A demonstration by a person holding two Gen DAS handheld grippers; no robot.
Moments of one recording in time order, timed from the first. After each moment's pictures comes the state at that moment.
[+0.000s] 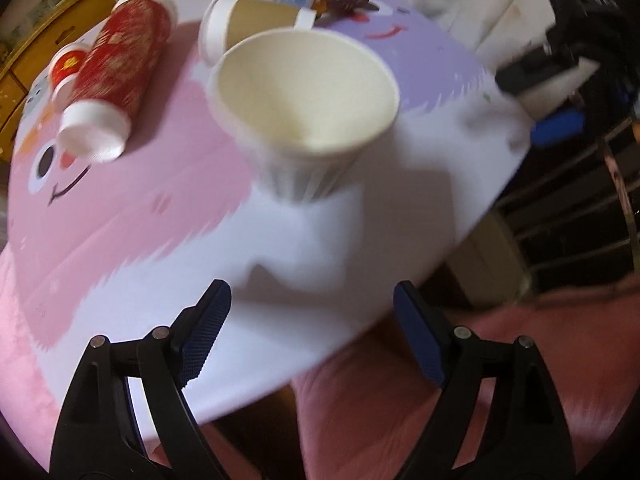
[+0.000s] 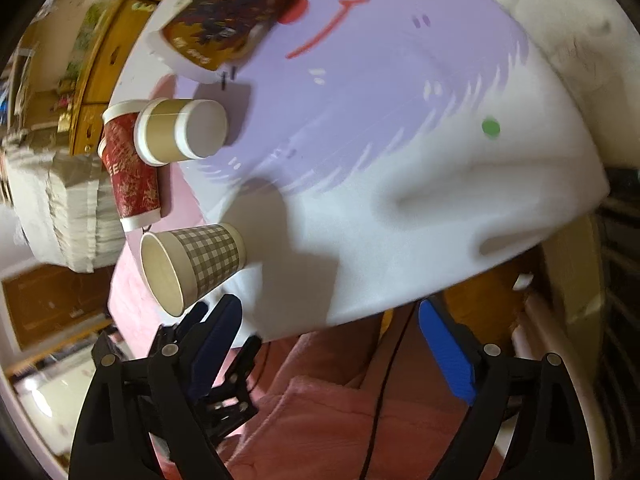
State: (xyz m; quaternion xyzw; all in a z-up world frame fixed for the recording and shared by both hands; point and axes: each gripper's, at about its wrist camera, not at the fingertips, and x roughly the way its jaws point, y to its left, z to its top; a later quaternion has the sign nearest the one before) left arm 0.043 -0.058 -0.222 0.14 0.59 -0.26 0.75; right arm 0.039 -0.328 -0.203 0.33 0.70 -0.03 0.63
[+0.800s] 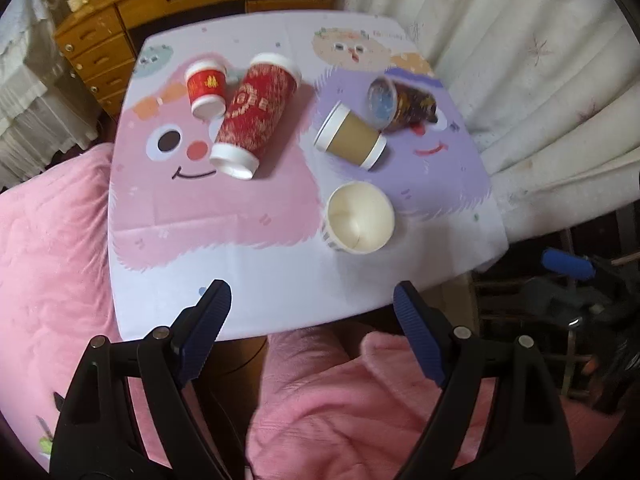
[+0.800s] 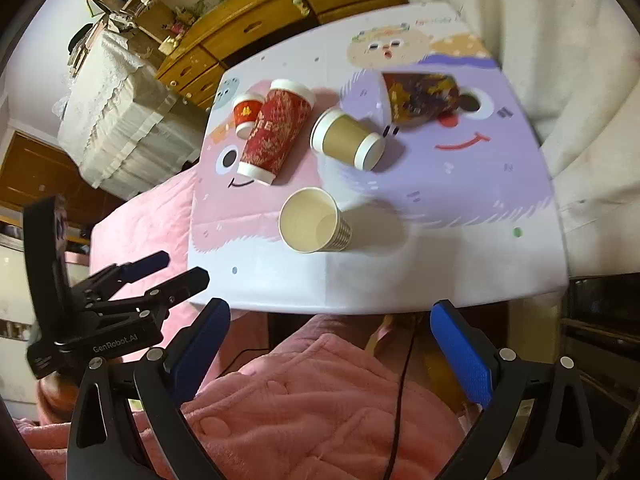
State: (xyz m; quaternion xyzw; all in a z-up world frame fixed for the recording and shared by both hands) left arm 0.063 -0.021 -0.052 -0.01 0.60 -0.12 0.79; right arm -0.003 -0.229 -0.029 0.16 0.62 0.07 0.77
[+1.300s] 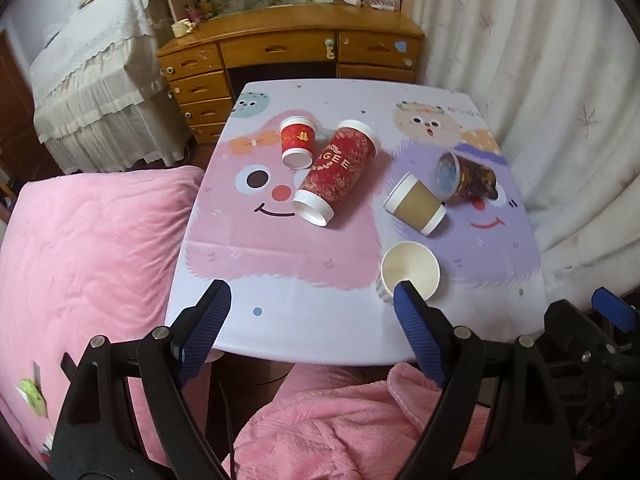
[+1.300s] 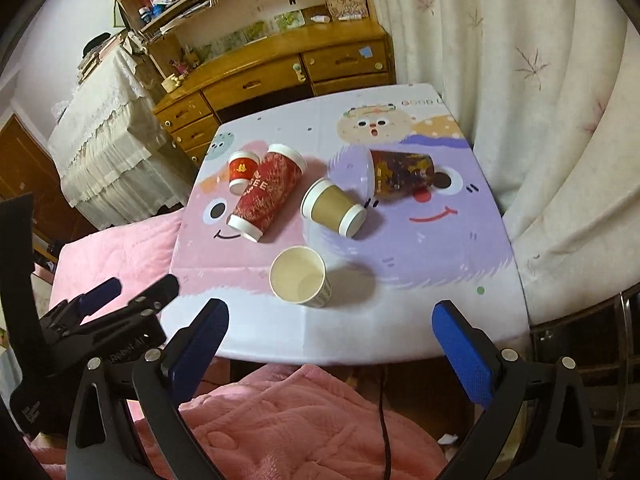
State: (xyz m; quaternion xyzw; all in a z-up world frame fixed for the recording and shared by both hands) left arm 0.020 -0.015 -0.014 -0.01 0.50 0.04 0.87; right arm -0.036 -0.205 0.020 0.09 0.51 0.02 0.85
